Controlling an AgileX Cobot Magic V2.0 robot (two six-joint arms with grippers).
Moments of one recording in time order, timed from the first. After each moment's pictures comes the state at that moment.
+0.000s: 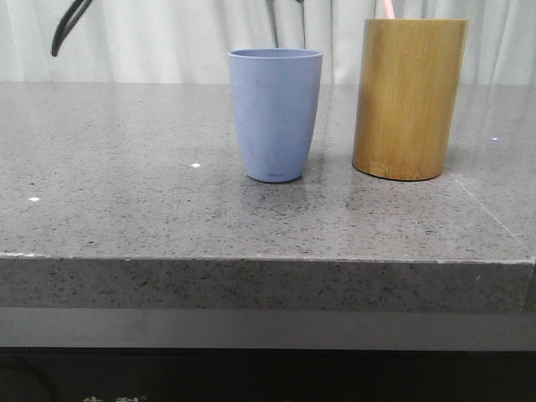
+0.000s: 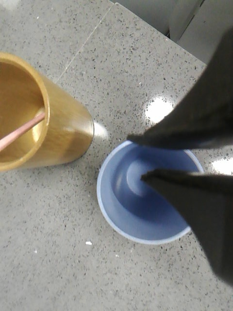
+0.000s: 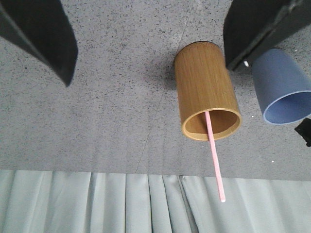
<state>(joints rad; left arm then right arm) -0.73 1.82 -2.00 -0.11 1.26 0.24 0.10 0.41 -0.64 0.15 0.49 -0.04</state>
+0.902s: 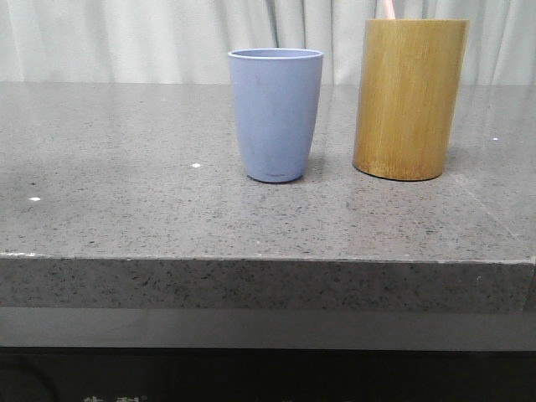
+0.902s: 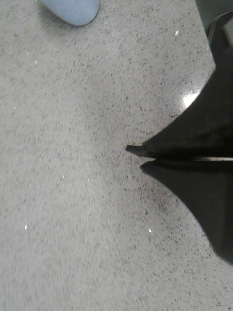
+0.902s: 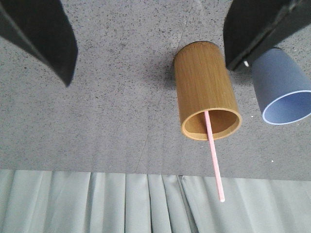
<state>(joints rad) -0.23 1.19 -1.36 -0.06 1.11 0.12 0.10 0.41 -0.64 0.15 0.49 -0.04</state>
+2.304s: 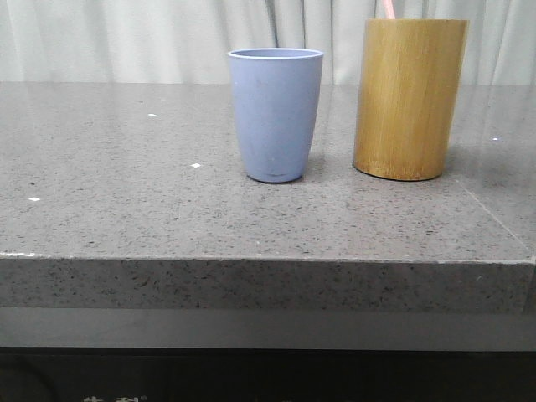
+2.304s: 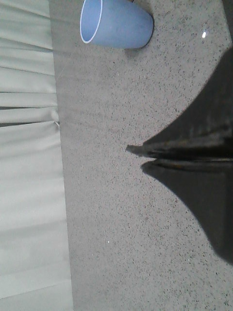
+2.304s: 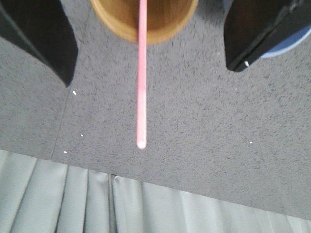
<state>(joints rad) -0.22 0.17 -0.48 -0.09 0.51 0.11 0.36 1.26 -1.09 0.11 0.20 -0.07</state>
